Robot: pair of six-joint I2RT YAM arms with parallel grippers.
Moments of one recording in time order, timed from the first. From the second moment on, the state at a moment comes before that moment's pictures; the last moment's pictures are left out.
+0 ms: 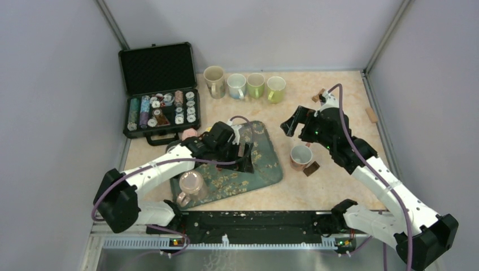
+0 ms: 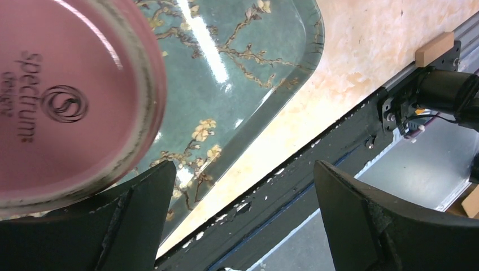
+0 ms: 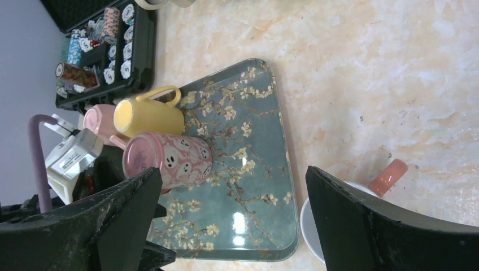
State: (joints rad) left arm -0.73 1.28 0.89 -0.52 0.30 -0.55; right arm 0.53 0.95 0.91 -0.41 0.07 0.64
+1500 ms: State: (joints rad) left arm -0.78 1.41 0.93 -0.53 0.00 -0.41; right arm 0.53 0.89 0.85 -0.42 0.10 0.63
